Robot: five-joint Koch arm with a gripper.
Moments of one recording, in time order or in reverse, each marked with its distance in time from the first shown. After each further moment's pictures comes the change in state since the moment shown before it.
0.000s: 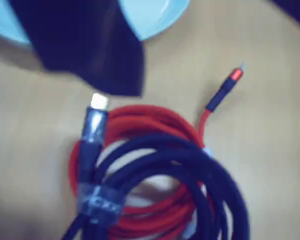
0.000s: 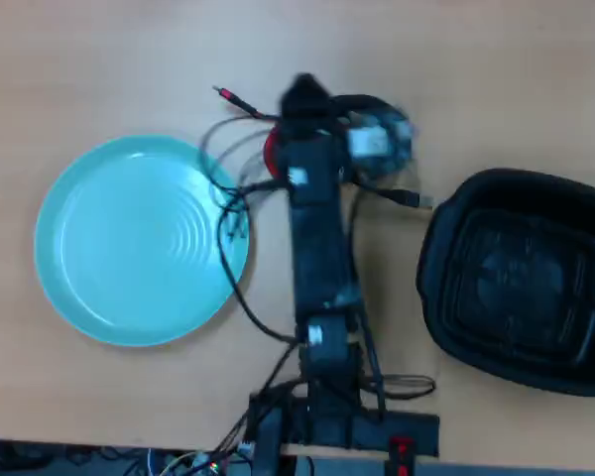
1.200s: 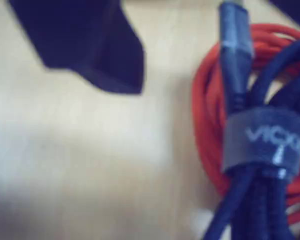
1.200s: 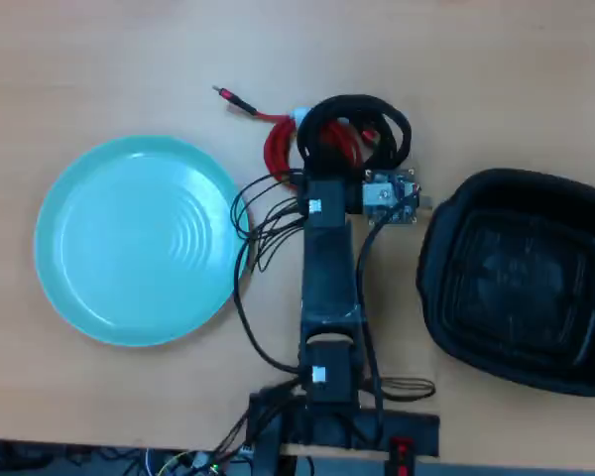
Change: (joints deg) arm 2.8 9.7 48.1 -29.8 1.0
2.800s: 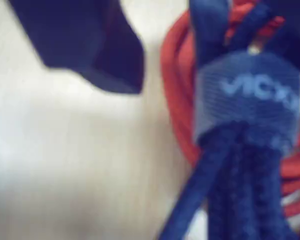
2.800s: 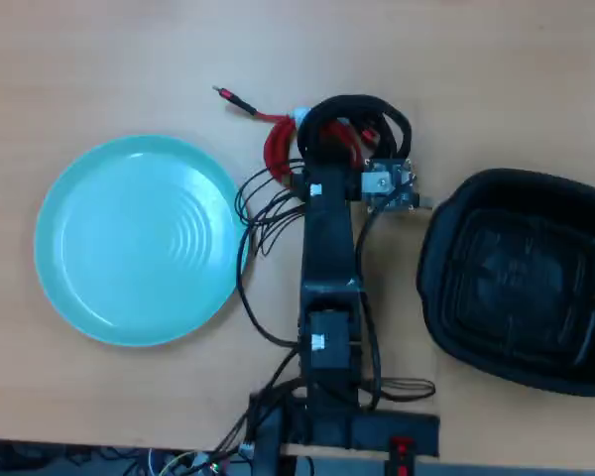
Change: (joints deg) arm 0.2 -8.8 0.0 -8.9 0.1
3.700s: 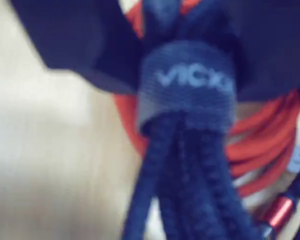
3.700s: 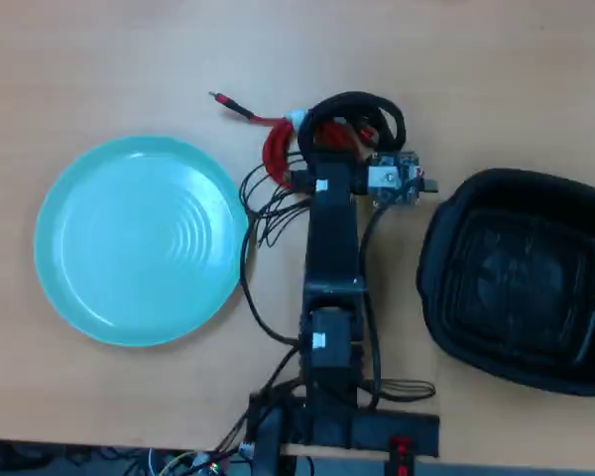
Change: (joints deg) arm 2.1 -0.1 -4.8 1.0 -1.0
